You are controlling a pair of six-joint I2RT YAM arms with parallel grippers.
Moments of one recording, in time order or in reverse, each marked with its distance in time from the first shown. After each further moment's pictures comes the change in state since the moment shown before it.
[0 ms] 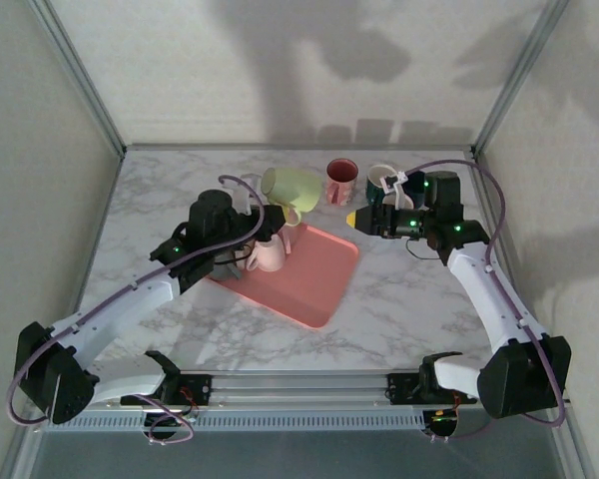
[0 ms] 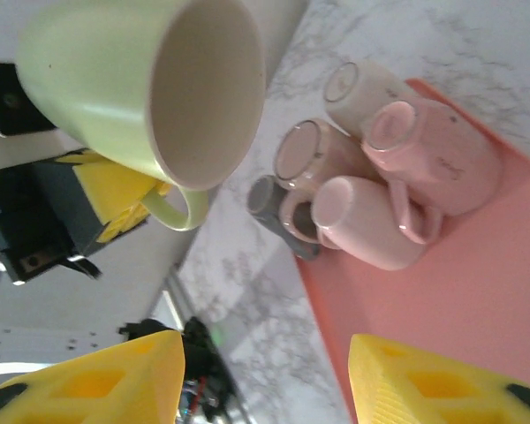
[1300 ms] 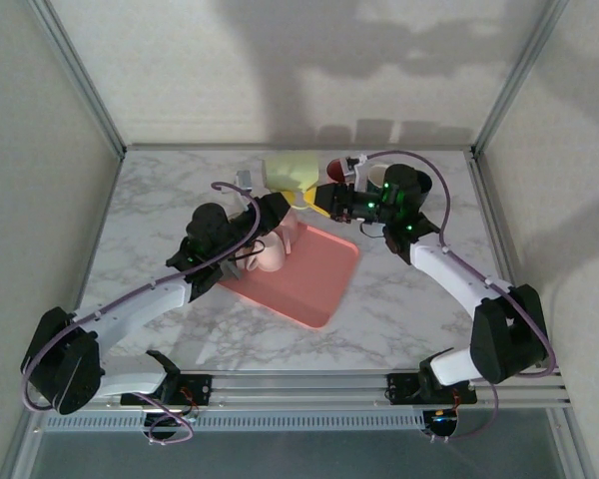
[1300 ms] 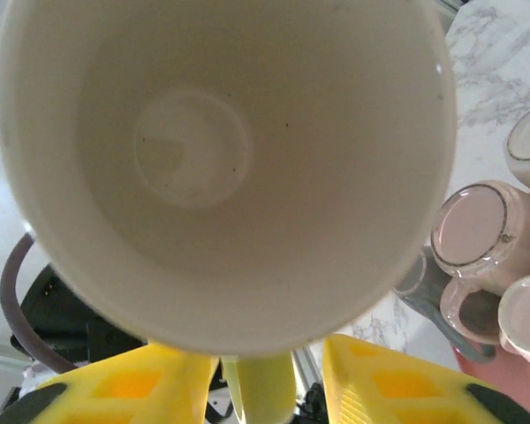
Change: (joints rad) left arm -0.004 0.072 -0.145 0.528 0.041 -0.396; right arm 0.249 0.205 -0.025 0.780 0.066 0.629
